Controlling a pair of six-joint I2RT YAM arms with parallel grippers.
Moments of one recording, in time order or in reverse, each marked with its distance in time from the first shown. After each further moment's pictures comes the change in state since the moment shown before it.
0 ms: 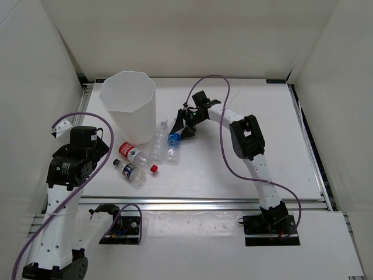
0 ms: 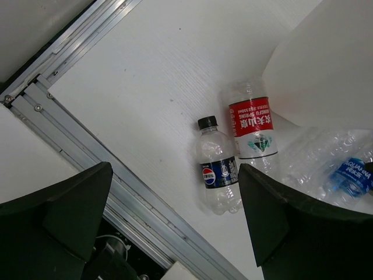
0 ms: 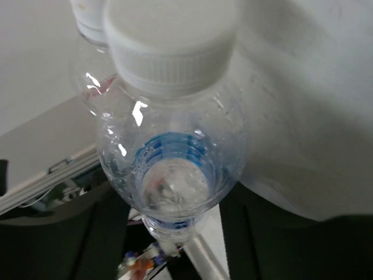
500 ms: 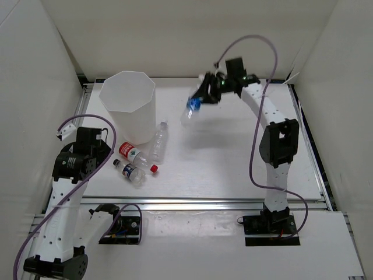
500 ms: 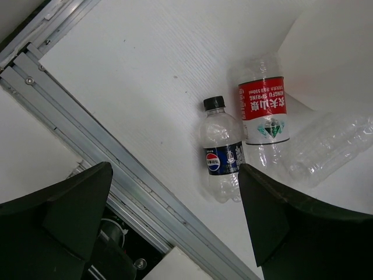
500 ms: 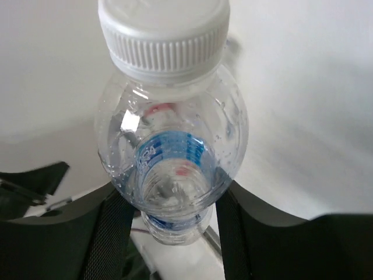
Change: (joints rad) left arm 0.000 0.019 -0.061 -0.035 0.024 -0.074; right arm -0.182 -0.424 -0.193 -0.060 0.098 -0.039
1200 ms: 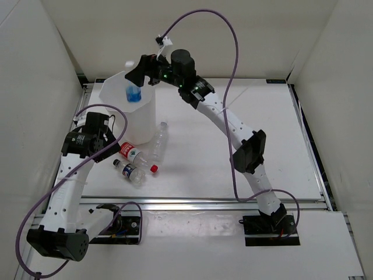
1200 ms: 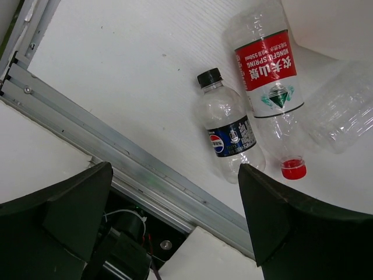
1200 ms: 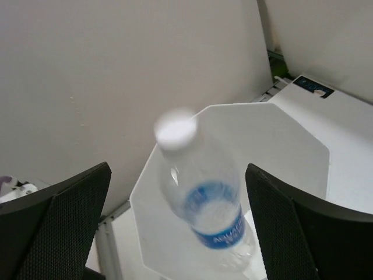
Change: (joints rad) left arm 0.000 0.200 0.067 -0.003 0.126 0.175; right arm 0.434 0.193 0.684 0.467 0.449 -0.069
